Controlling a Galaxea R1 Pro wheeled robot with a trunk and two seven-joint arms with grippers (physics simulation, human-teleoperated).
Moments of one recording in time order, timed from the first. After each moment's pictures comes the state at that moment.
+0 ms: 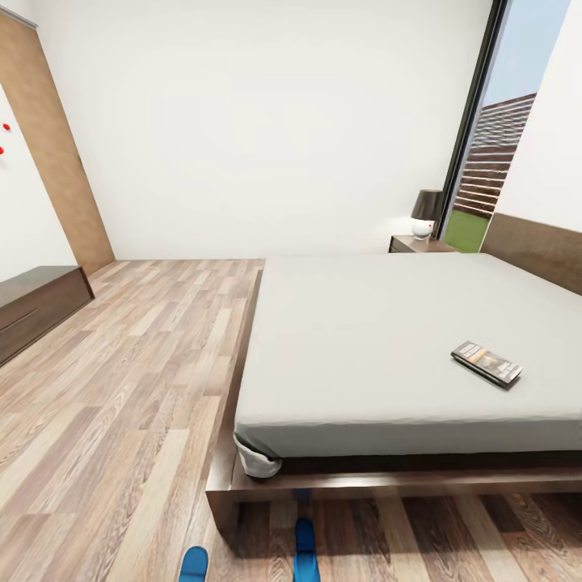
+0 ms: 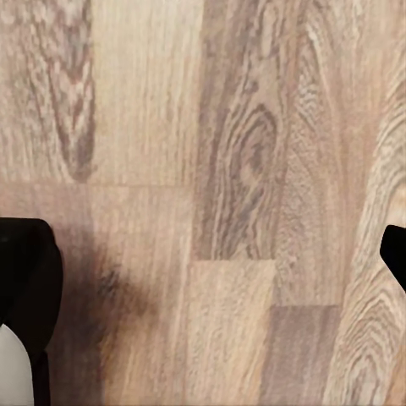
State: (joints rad) left arm -0.38 0.05 -1.16 -0.01 -1.94 0.10 0.13; right arm -0.30 -0.27 0.03 -0.07 0.08 0.08 0.17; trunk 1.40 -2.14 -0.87
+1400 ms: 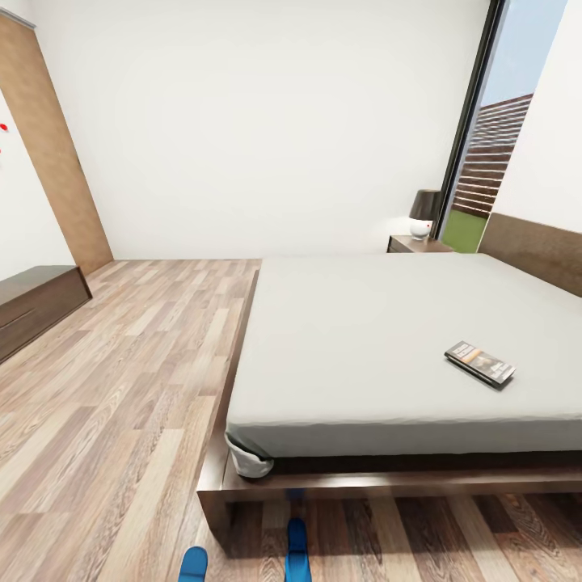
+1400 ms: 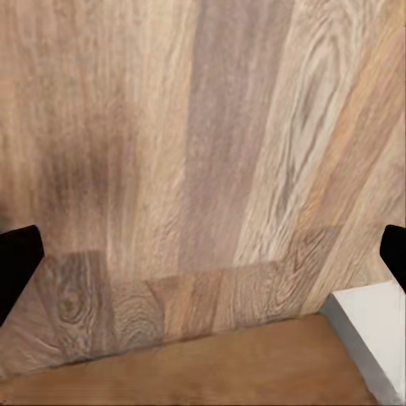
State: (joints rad) left arm -0.38 0.05 -1.17 -0.01 -1.94 0.10 0.13; right arm 0.00 -0.28 0.02 0.04 0.07 0.08 0.01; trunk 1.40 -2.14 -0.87
